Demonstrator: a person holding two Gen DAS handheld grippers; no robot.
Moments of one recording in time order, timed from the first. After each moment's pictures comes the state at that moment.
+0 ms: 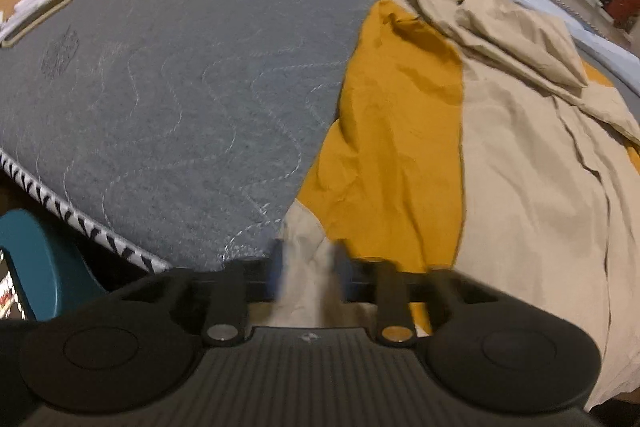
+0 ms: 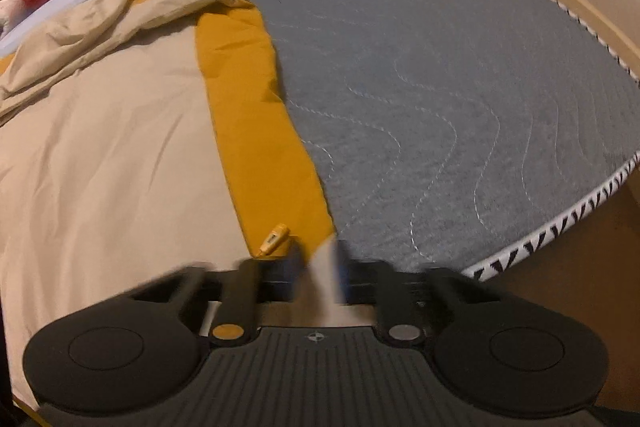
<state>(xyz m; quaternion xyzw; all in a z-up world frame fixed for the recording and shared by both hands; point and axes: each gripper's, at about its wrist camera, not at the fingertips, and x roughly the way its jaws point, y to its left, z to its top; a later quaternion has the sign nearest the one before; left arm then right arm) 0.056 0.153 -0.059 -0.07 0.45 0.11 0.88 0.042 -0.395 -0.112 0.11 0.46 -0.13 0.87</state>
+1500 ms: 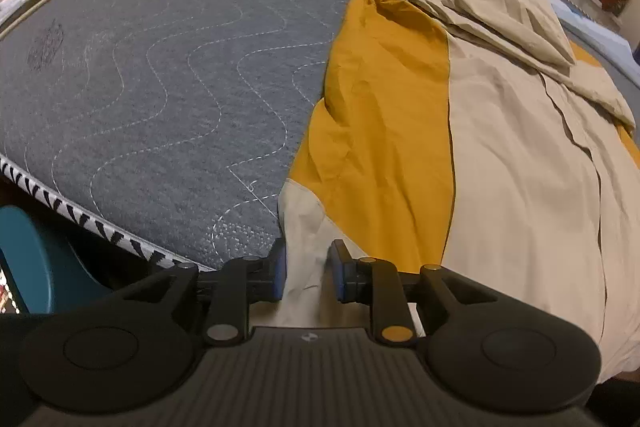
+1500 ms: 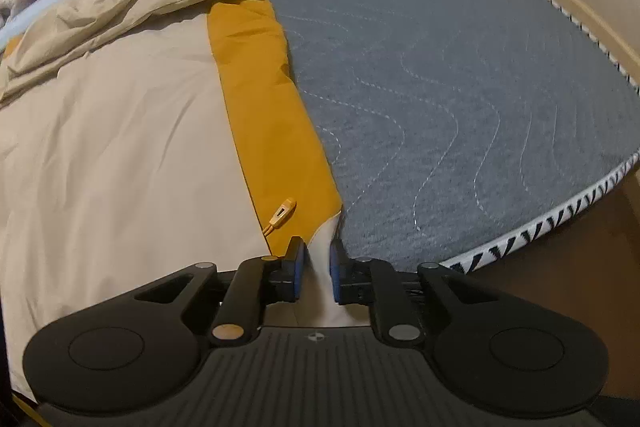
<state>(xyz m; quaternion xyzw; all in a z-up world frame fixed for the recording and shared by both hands) 0.057 0.155 -0.065 -0.07 0.48 0.08 0.87 0.035 -0.386 -0.112 0.09 0.47 -0.14 0.87</state>
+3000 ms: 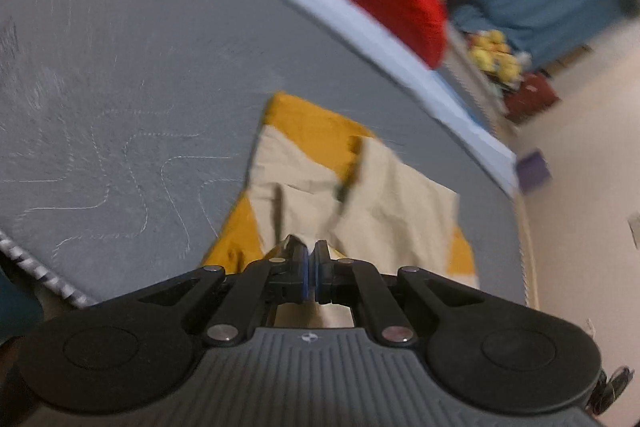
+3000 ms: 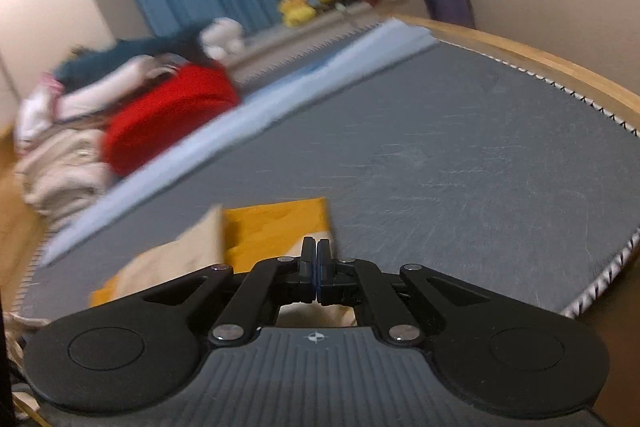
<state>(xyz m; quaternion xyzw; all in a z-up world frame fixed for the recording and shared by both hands) 0.106 0.229 0.068 -0.30 0.44 -0.05 0.84 0.023 -0.471 0.059 0.23 0.29 -0.09 0.93</state>
